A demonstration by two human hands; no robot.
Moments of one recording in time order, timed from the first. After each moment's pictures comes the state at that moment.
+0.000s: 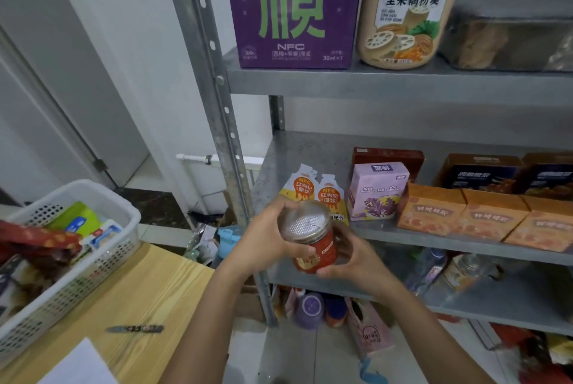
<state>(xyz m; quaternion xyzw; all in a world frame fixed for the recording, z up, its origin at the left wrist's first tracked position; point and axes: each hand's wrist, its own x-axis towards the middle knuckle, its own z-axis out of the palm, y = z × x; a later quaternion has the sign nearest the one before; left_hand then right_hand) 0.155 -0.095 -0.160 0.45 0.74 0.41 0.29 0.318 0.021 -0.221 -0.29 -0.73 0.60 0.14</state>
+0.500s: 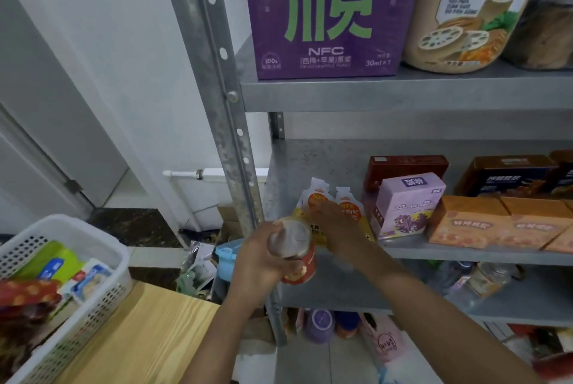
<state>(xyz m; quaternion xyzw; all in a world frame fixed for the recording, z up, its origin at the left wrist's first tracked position) 0.069 -0.075 -0.222 0.40 0.77 0.44 0.25 0.175 0.105 -0.271 -0.30 -0.94 0.16 0.01</state>
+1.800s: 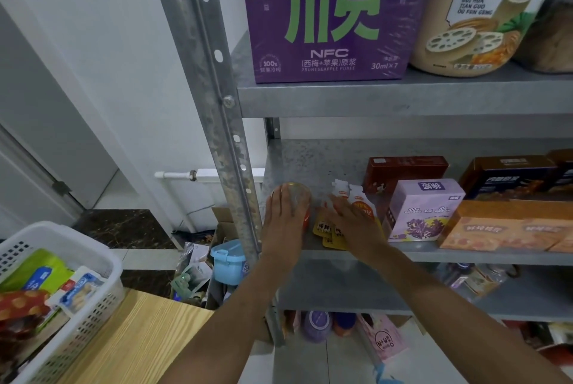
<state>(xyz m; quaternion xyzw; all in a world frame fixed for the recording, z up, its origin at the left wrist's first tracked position) 0.051 0.022 -0.274 0.57 0.81 0.11 -0.07 0.200 0.118 -0.266 -0.33 -0.94 -0.01 0.03</state>
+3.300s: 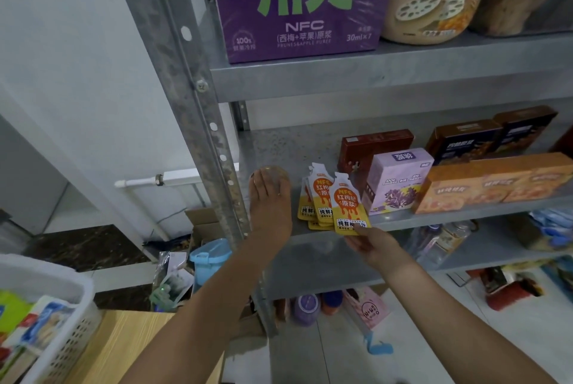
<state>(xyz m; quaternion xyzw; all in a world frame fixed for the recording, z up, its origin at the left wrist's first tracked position) 0.049 0.035 -0.255 0.60 0.80 0.02 -0.08 0.237 0.086 -0.293 -0.56 -0.13 0.73 0.37</state>
